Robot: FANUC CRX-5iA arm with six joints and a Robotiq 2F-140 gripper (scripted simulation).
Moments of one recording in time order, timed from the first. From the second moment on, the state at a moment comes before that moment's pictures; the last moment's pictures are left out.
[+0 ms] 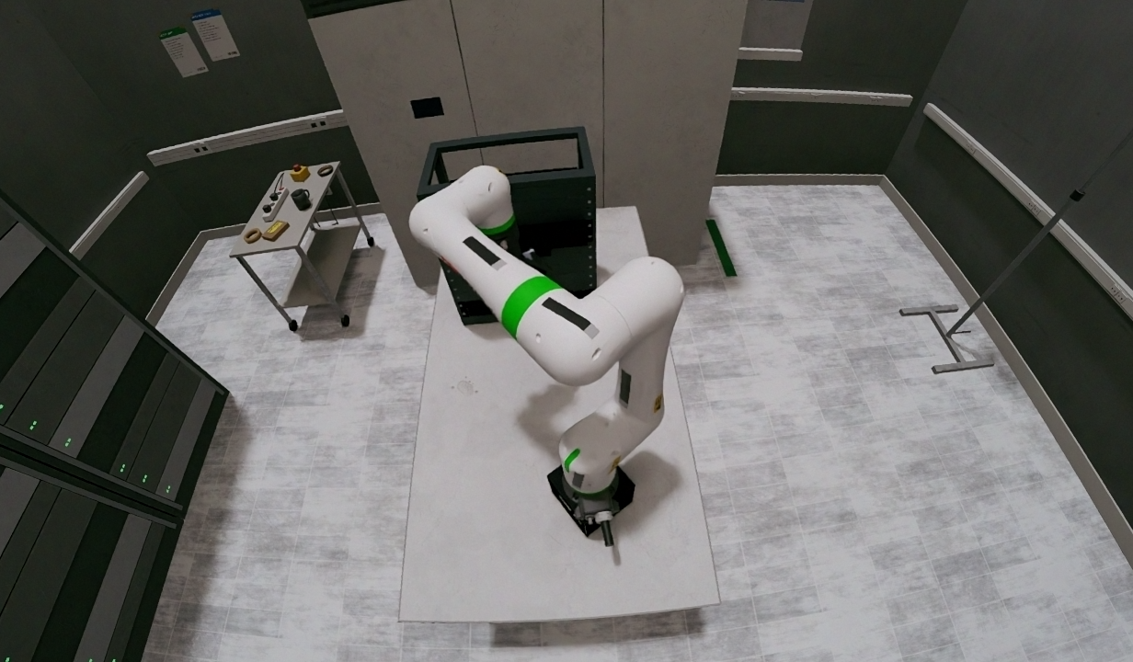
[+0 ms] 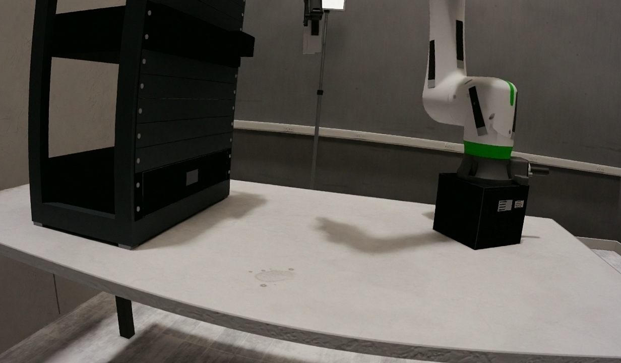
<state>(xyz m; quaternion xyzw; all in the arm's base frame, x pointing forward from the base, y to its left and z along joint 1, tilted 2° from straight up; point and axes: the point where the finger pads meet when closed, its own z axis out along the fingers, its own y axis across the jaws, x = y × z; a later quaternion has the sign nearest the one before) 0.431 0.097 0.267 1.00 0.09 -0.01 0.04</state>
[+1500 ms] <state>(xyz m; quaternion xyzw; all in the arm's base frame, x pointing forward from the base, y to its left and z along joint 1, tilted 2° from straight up) 0.499 0.002 0.269 1.00 -0.01 0.00 -0.01</state>
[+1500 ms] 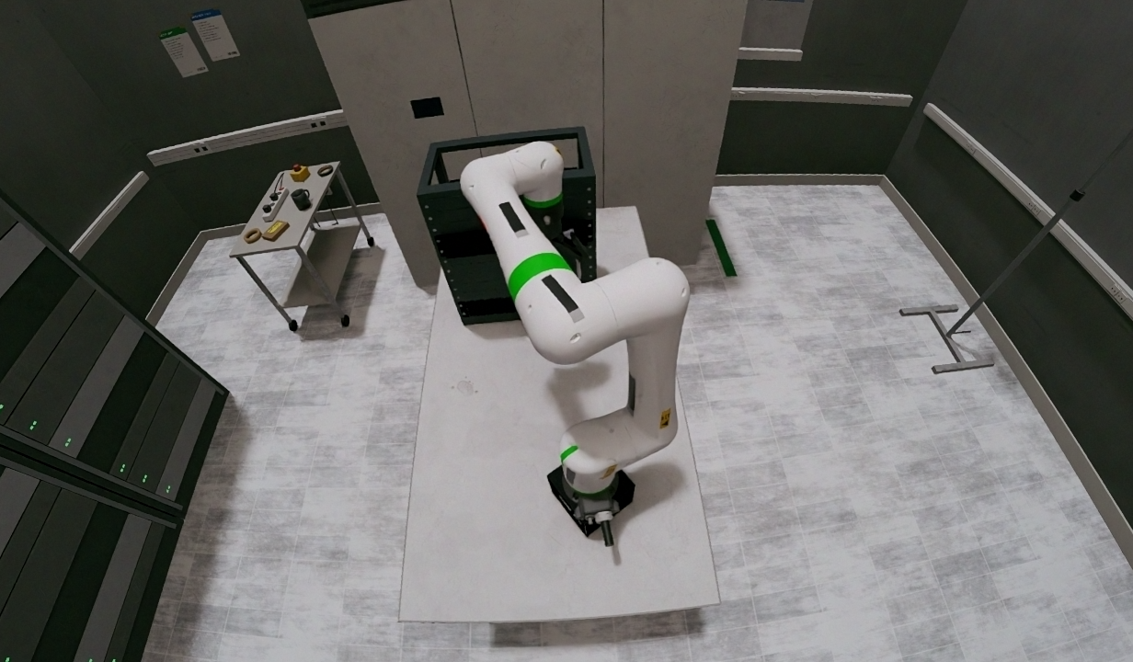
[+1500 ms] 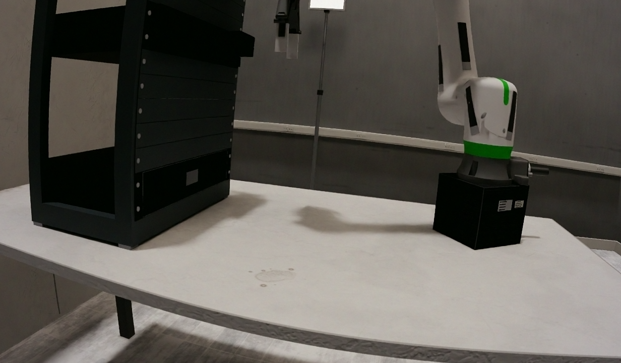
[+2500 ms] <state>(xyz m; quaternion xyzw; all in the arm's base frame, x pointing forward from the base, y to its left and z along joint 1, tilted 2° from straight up) 0.487 0.025 0.250 1.00 -0.07 0.00 -0.06</state>
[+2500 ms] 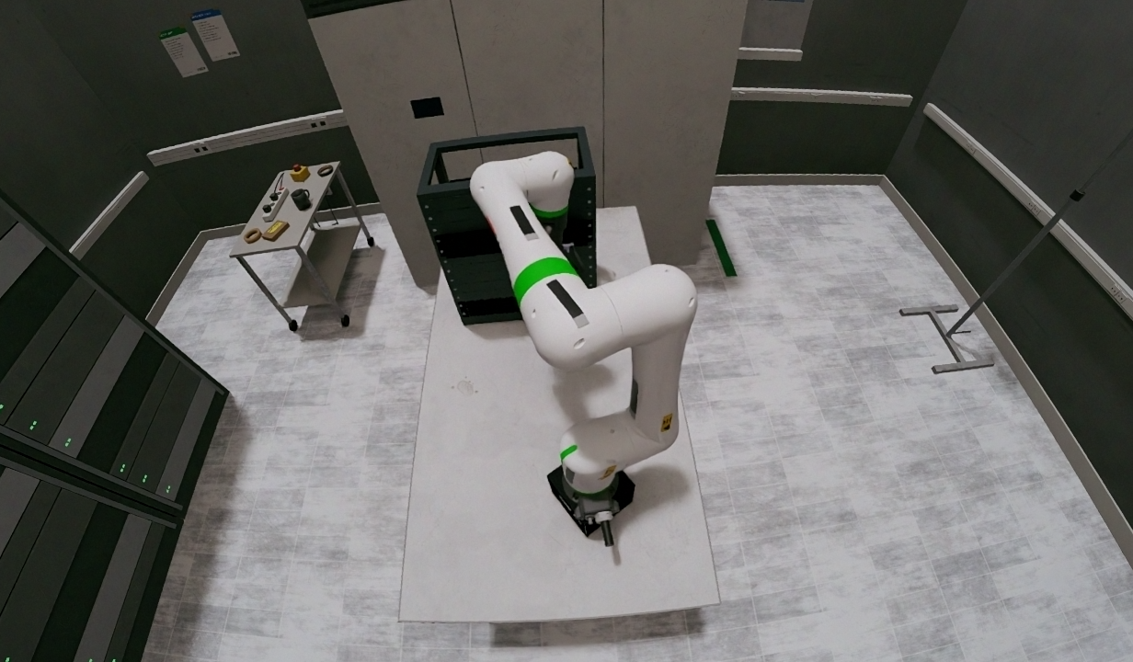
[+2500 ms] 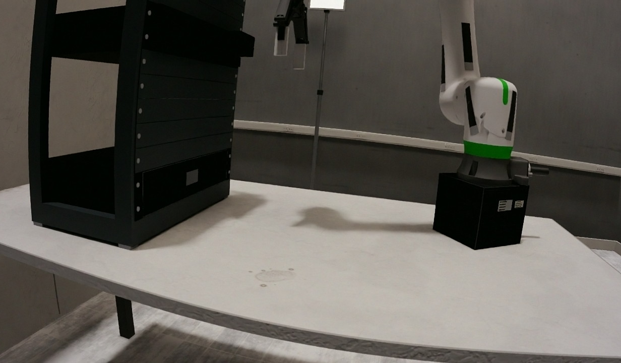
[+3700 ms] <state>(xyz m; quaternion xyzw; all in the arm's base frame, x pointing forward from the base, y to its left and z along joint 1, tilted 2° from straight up) 0.457 0.106 0.219 0.92 -0.30 -0.04 -0.25</state>
